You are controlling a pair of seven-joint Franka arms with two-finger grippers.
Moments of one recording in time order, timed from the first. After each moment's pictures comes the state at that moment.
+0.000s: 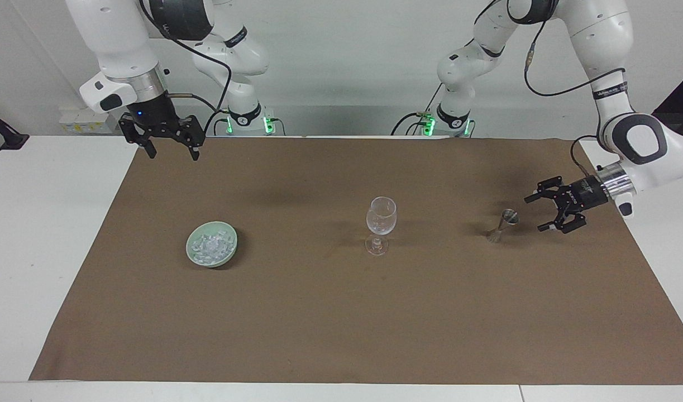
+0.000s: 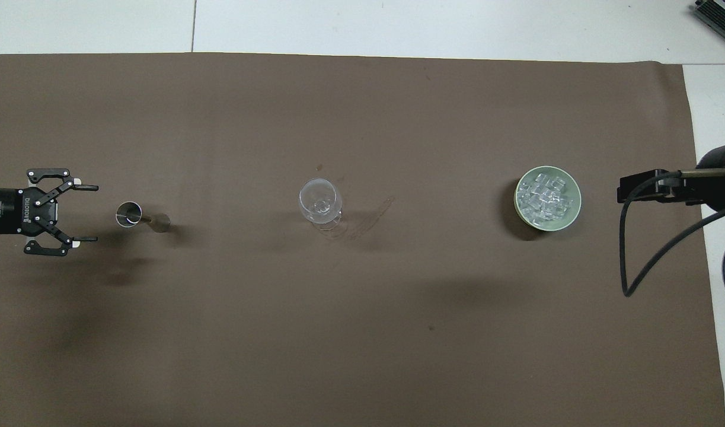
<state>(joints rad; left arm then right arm) 0.50 0.31 -0.12 -1.90 -0.82 1.74 -0.81 -0.05 -0.06 0.06 -1.67 -0.02 1.67 0.07</state>
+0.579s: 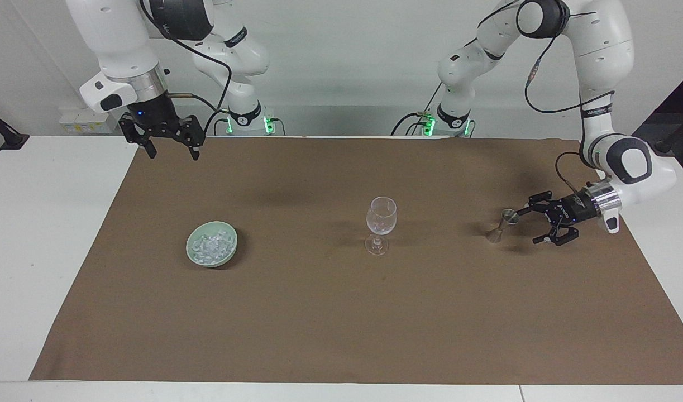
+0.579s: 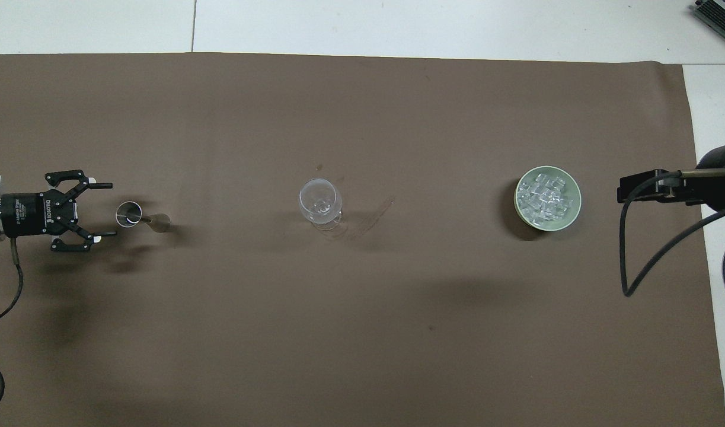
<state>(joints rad) 0.52 0.41 -0.13 -1.92 -0.97 1.77 -0.73 -0.05 -0.06 0.06 -1.67 -0.02 1.67 0.07</state>
